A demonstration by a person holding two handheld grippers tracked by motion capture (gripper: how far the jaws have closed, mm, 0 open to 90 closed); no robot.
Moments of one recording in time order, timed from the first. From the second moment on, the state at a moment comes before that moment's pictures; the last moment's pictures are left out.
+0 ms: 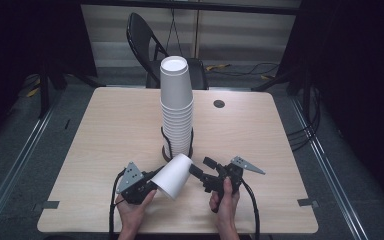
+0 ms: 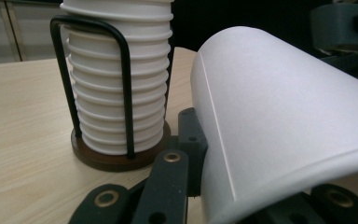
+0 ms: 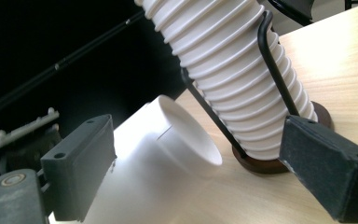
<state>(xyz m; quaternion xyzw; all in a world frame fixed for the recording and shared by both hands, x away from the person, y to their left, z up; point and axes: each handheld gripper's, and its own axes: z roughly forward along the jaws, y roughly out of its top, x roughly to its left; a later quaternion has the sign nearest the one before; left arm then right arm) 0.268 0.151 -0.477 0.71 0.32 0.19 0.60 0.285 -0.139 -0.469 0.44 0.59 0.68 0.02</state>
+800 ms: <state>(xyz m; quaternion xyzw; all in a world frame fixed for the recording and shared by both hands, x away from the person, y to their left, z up) 0.281 0.163 -0.460 0.76 0.33 0.16 0.54 0.267 -0.128 -0.478 0.36 0.67 0.63 0.16</state>
